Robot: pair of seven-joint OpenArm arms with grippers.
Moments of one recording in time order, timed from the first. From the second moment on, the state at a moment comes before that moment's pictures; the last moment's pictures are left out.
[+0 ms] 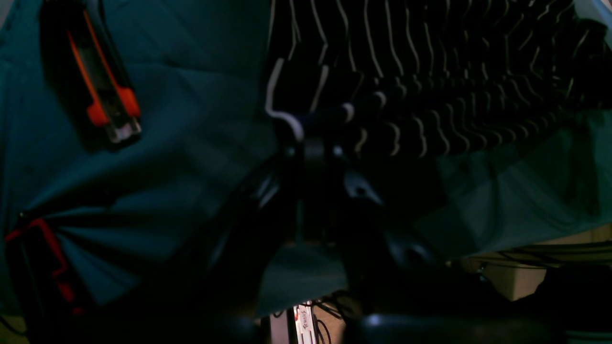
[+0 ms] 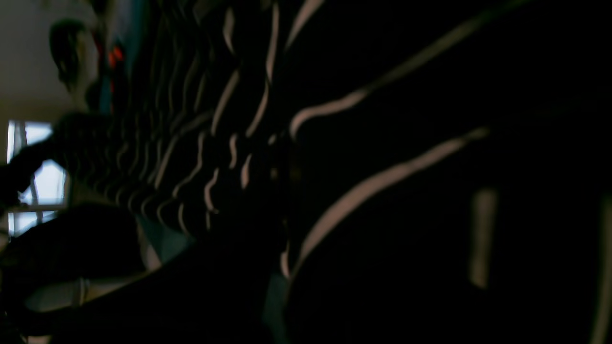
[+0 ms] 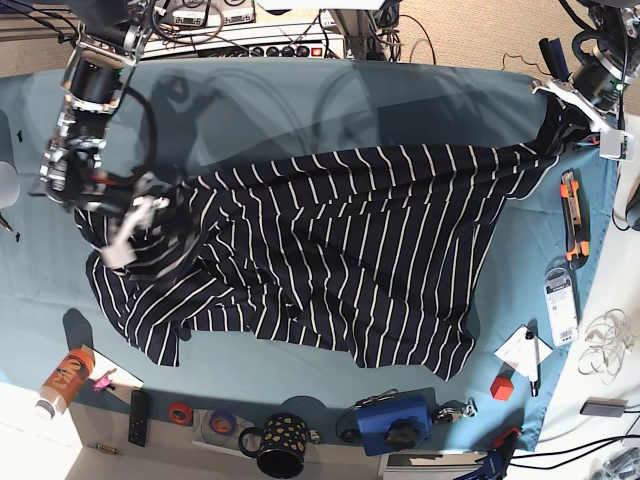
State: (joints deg) left arm 29.1 -6.7 -44.8 115.5 -57.3 -38.1 59.7; right arm 9.6 21.4 21.7 67.4 65.6 39.8 -78.2
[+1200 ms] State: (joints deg) left arm 31.3 -6.2 -44.7 115.5 -53.0 -35.2 59.7; right arm -28.6 18.5 63.4 113.3 82.3 39.9 -79.1
